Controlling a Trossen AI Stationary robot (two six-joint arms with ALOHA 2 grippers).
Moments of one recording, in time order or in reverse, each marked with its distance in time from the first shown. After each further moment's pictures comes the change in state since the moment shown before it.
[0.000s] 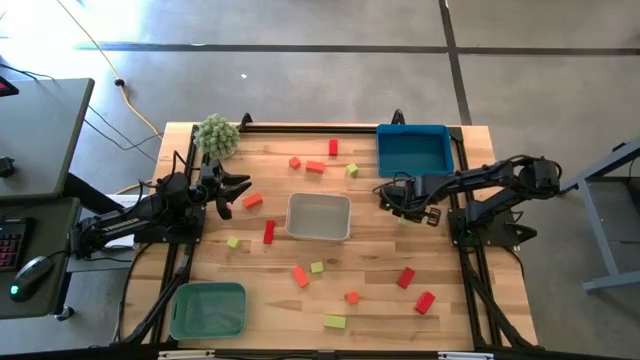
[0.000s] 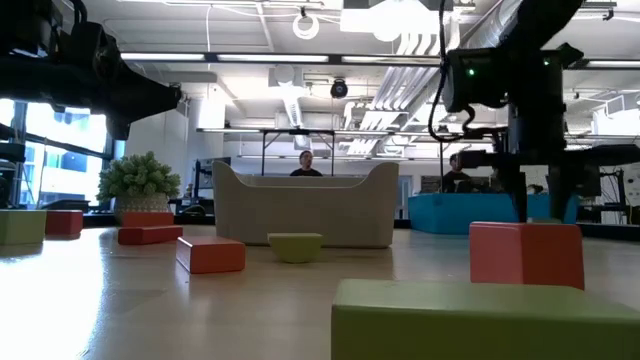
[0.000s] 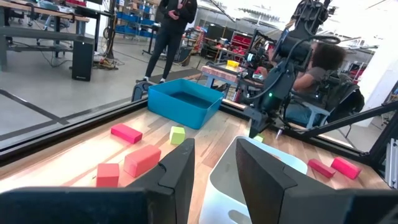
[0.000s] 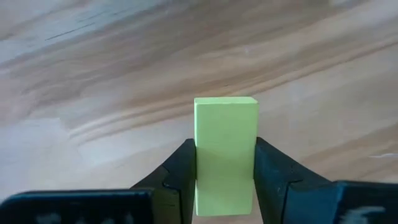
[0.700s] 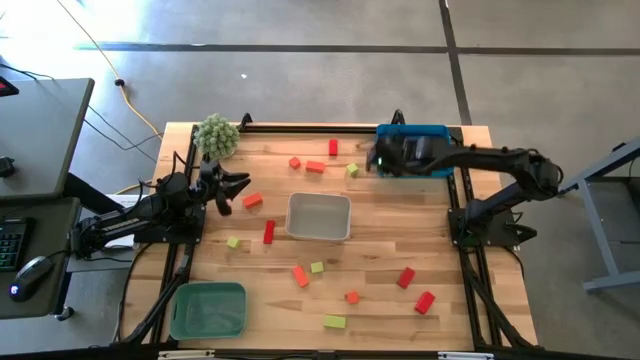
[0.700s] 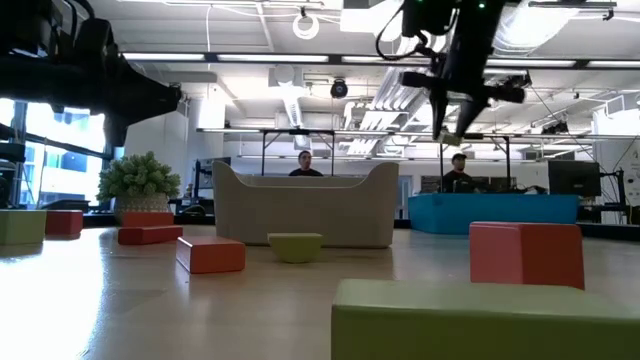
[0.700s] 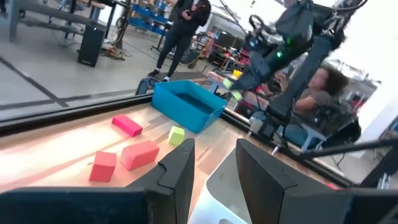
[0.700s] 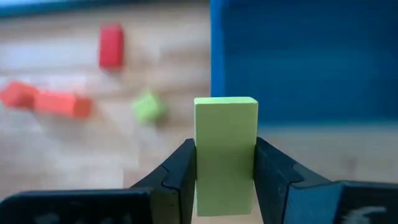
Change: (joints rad) left arm 0.000 0.000 0.000 0.003 -0.061 -0.181; right arm -0.208 -0.003 0.467 -0.173 0.351 -0.584
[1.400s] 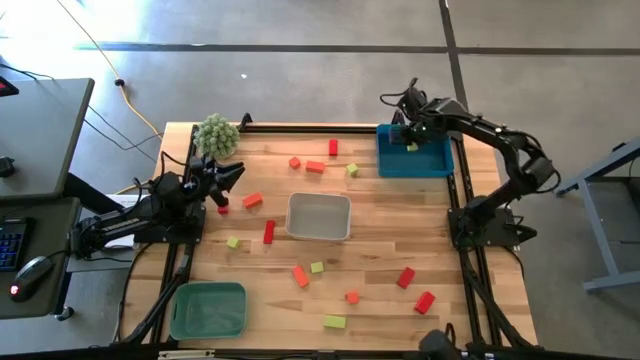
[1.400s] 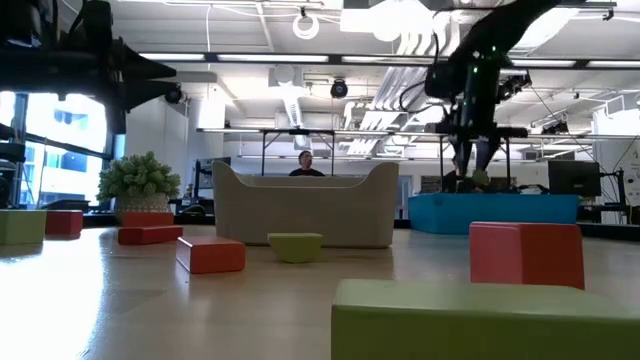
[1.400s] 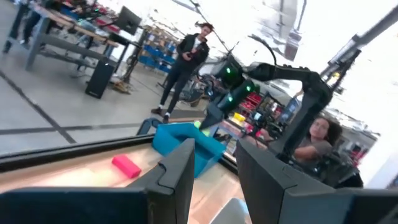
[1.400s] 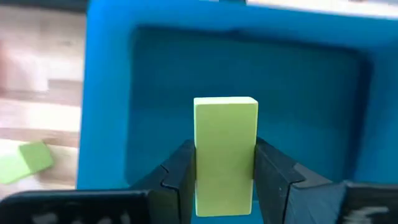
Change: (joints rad) left arm 0.000 0.000 0.000 0.153 -0.111 -0.051; right arm -0.553 0.105 -0.057 0.087 -0.289 -0.643
